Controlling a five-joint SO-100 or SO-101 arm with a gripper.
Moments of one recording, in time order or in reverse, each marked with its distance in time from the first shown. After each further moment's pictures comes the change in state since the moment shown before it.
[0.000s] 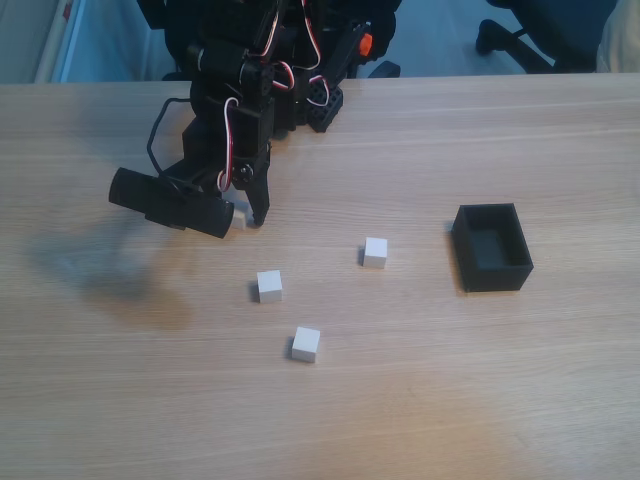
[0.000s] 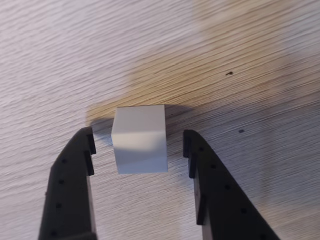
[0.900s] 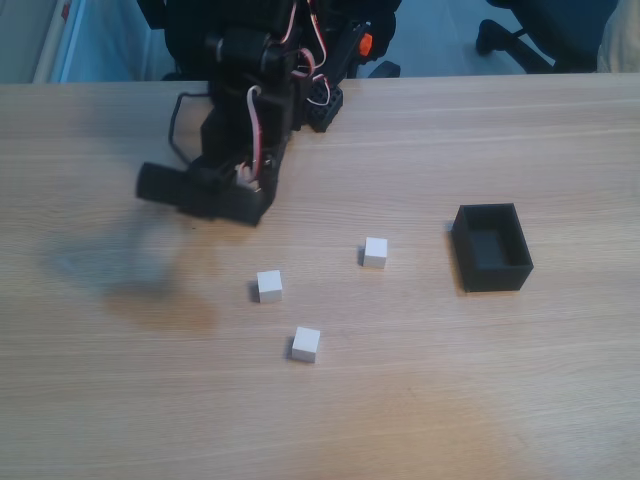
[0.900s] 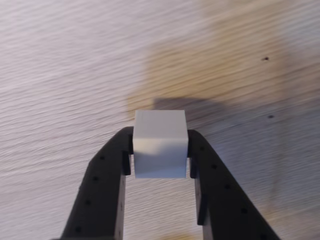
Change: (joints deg) arm -8.3 8.1 -0.5 6.9 3.1
